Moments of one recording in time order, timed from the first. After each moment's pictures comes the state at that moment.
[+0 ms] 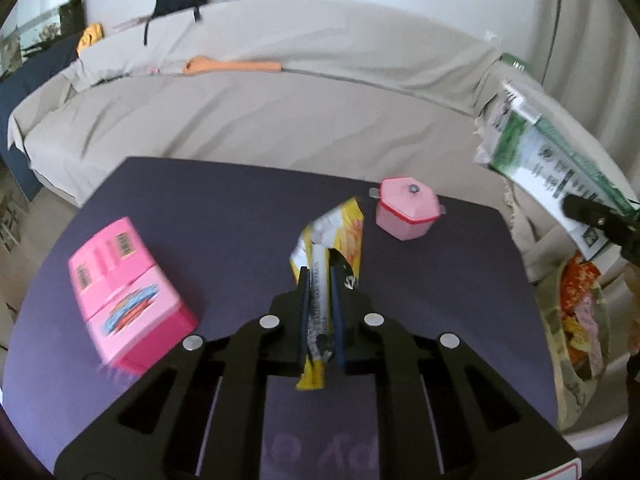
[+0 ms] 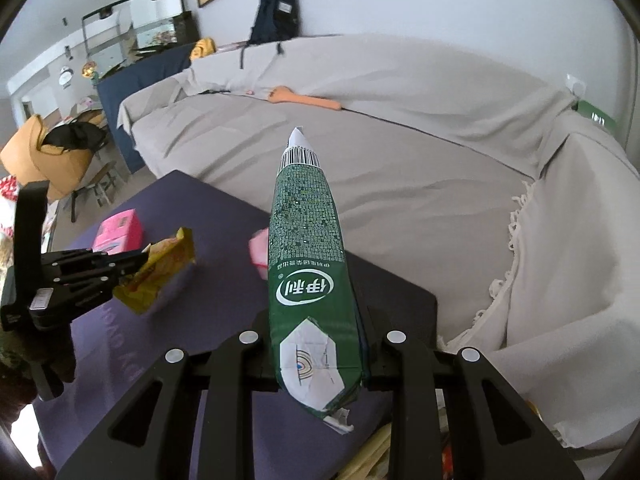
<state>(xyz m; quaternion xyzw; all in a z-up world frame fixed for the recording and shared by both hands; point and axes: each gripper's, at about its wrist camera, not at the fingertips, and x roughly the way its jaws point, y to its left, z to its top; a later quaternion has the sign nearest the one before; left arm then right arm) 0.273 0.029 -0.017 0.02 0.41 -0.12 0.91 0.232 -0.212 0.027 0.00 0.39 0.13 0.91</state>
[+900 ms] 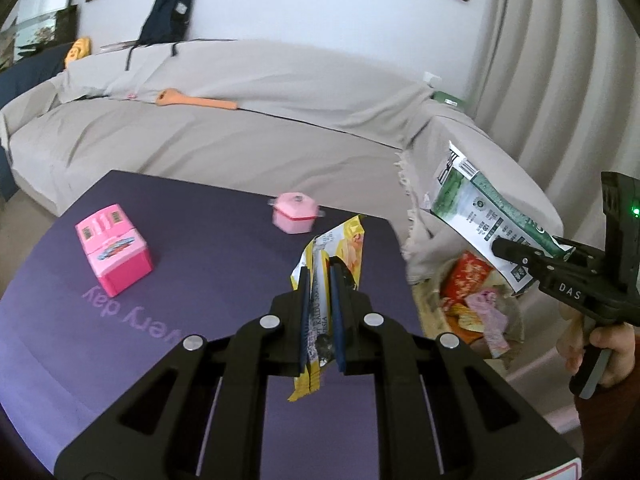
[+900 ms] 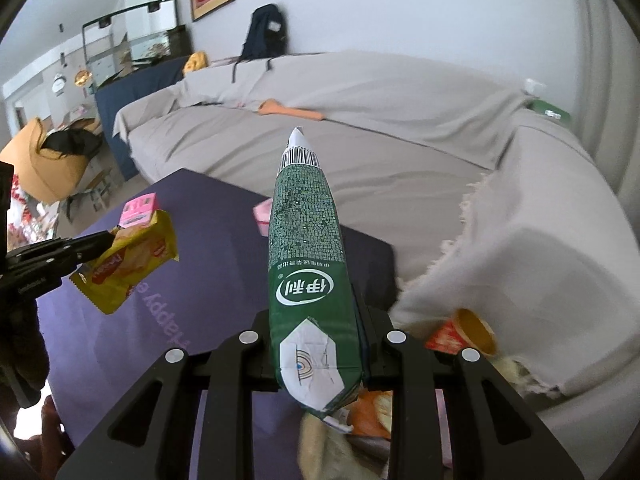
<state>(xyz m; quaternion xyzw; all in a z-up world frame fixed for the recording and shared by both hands) 0.151 -0.015 0.050 -0.03 0.35 -0.20 0.91 0.112 -0.262 0.053 0.00 0.36 0.09 0.93</state>
